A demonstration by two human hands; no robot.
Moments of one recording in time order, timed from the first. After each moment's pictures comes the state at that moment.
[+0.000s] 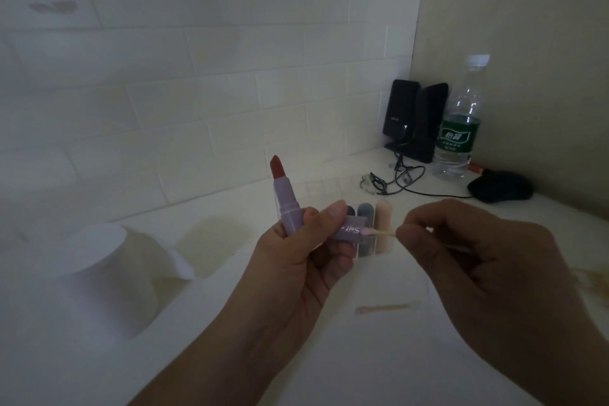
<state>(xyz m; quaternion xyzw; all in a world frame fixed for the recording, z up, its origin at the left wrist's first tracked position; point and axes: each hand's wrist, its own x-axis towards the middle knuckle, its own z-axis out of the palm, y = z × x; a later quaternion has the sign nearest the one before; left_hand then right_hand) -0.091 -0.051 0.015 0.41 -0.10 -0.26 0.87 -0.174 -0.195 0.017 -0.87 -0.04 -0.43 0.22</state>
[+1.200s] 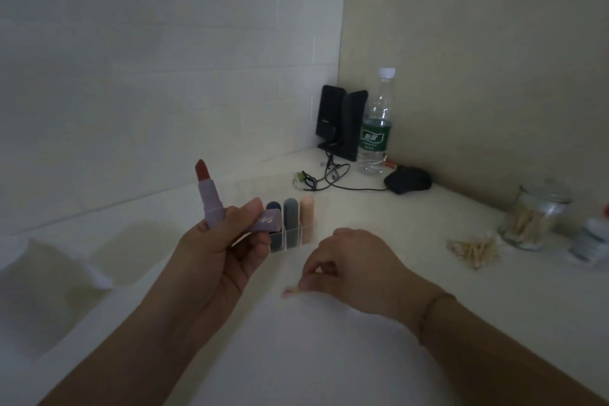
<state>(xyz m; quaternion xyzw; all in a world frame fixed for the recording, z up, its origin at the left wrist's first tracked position) -0.086 -0.054 0.008 0.44 -0.08 -0.24 0.86 -0.142 -0.234 -0.028 -0.99 -0.05 -0.10 0.12</state>
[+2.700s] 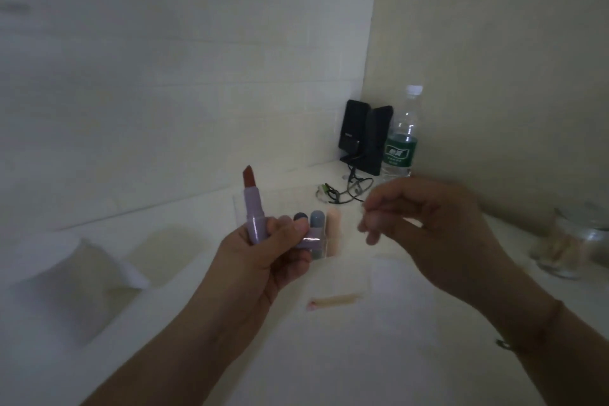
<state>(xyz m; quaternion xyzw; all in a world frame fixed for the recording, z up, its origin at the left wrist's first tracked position) -0.090 -0.052 0.006 0.47 -0.14 -0.25 0.83 -0.170 -0.239 0.036 -0.86 -0.10 -0.30 0.41</state>
